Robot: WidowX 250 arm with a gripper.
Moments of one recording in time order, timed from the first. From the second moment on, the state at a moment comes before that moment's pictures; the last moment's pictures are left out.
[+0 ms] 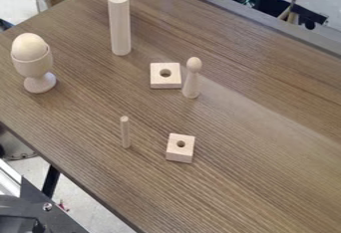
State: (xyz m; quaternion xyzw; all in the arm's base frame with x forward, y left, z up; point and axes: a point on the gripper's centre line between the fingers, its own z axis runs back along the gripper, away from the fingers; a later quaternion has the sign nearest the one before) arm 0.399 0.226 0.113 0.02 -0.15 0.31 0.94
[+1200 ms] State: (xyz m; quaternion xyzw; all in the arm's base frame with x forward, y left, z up) arm 0.355 0.179 0.158 -0.01 -0.12 0.34 0.93
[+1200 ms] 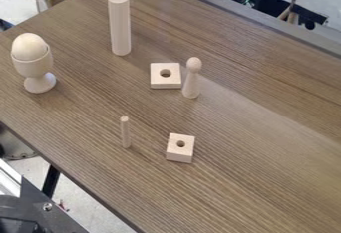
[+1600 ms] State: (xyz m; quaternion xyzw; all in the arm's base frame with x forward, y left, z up) arm 0.340 0.165 0.158 -0.01 -0.11 0.34 0.93
